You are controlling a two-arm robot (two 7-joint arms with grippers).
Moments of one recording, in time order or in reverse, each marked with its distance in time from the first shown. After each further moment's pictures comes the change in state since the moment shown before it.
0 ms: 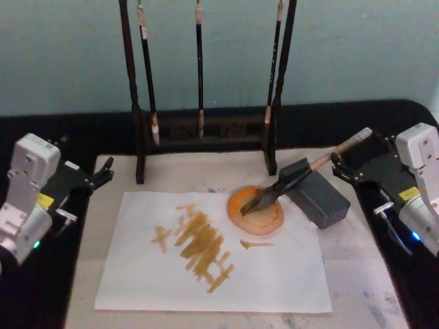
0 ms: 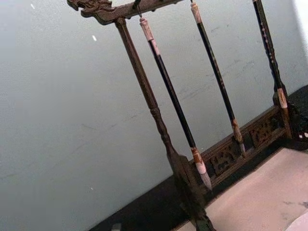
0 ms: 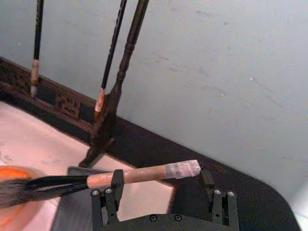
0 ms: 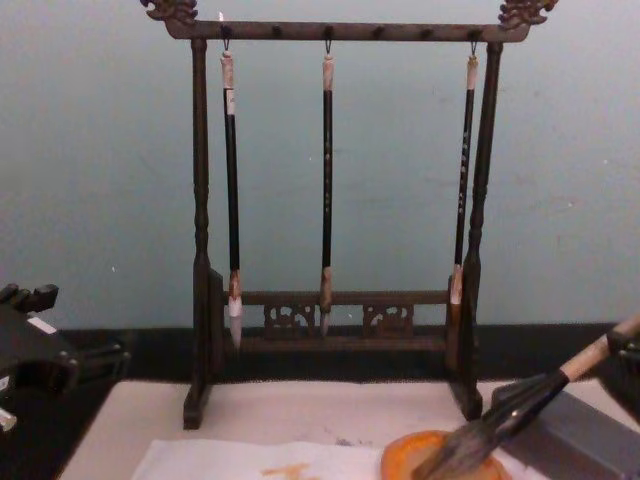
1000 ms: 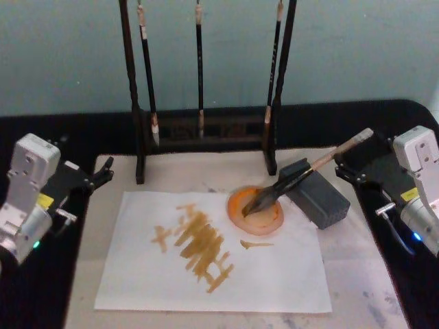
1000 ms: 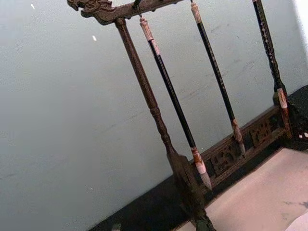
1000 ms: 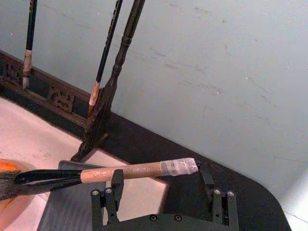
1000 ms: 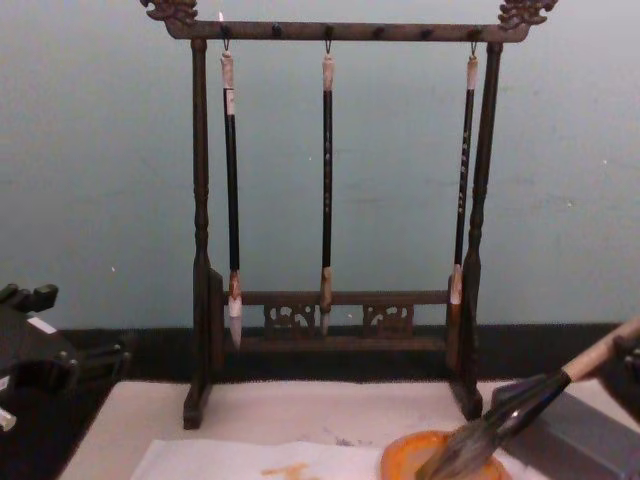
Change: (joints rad) left arm 0.000 0.000 0.000 0.000 0.000 0.000 0.000; right arm 0.018 0.017 -0.034 0.023 -0.022 -0.013 -0.041
